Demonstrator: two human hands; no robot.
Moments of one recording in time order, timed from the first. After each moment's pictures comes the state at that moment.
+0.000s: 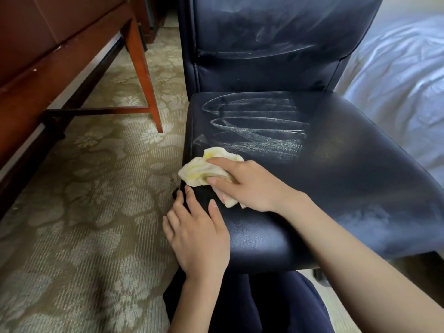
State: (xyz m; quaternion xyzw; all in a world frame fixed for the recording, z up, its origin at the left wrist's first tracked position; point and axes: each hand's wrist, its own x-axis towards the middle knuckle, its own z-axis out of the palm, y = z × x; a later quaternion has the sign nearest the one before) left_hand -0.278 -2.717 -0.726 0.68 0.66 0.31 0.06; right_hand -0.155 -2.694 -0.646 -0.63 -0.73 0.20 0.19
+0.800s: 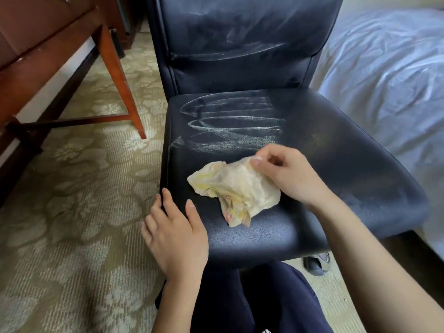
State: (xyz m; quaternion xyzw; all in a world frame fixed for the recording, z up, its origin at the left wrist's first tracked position) left_hand -0.281 -2.715 -0.732 0.68 0.66 0.33 0.04; right_hand -0.086 -2.738 -0.647 -0.69 -0.53 0.21 0.44
